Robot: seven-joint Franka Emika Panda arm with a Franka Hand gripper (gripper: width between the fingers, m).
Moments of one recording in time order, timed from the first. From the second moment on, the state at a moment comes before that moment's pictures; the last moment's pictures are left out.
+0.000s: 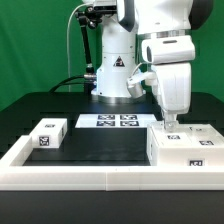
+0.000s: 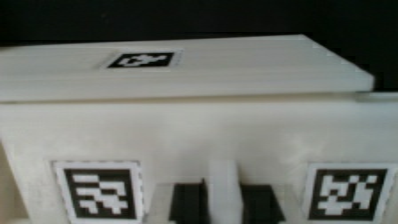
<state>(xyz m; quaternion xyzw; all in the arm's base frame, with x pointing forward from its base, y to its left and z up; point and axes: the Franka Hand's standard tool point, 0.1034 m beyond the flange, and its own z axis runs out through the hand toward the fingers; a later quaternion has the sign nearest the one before) 0.565 0.060 0.058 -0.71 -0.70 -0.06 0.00</state>
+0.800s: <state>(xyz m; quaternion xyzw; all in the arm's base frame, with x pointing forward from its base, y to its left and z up) 0.570 0.060 0.058 -0.72 -0.69 -0.07 0.00</state>
